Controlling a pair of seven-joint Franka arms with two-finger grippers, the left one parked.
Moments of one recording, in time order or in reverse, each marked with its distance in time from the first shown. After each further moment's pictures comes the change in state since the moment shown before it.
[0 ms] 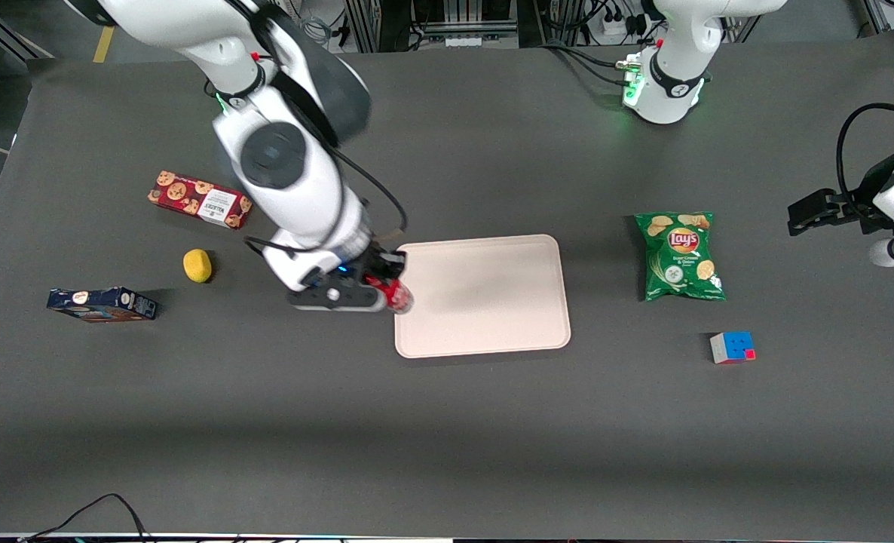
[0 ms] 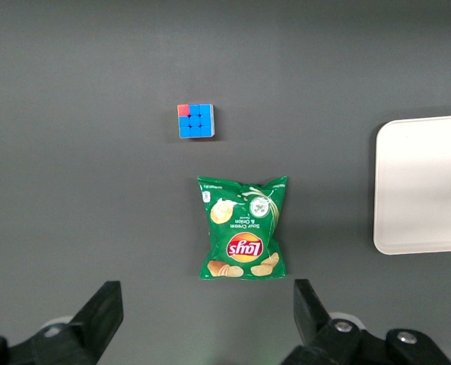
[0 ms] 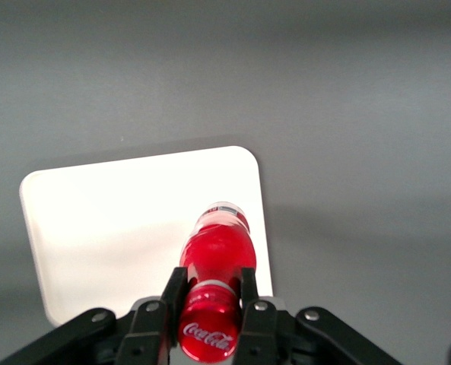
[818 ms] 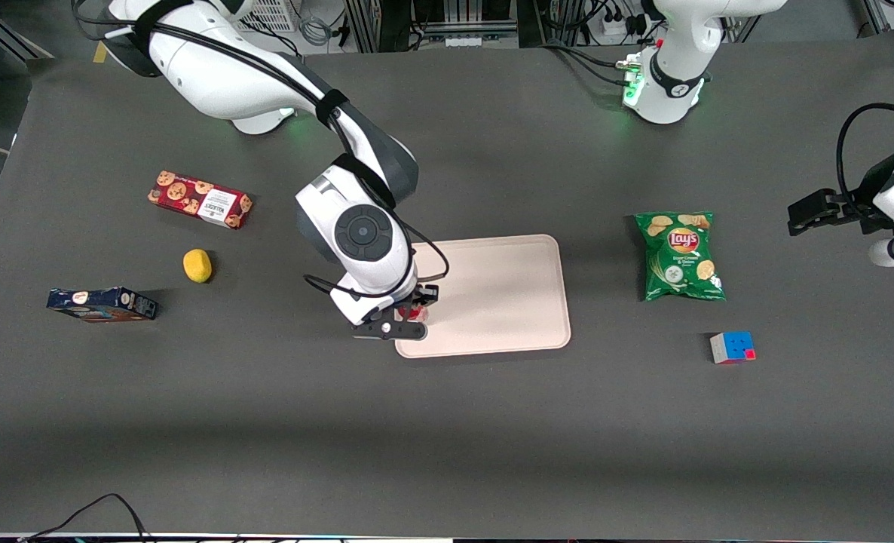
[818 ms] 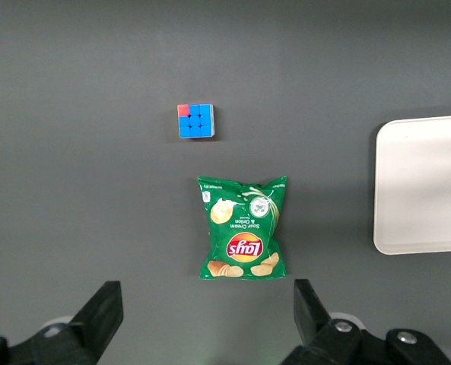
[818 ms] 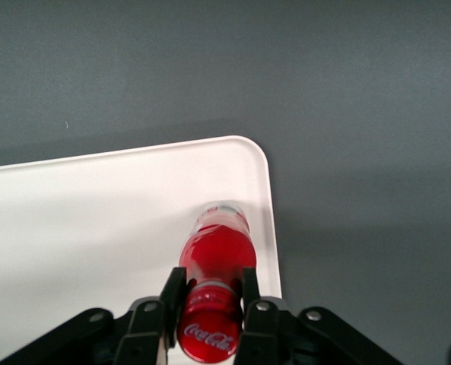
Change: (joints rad) arm 0.039 0.180 -0.003 0.011 -0.071 0.080 0.053
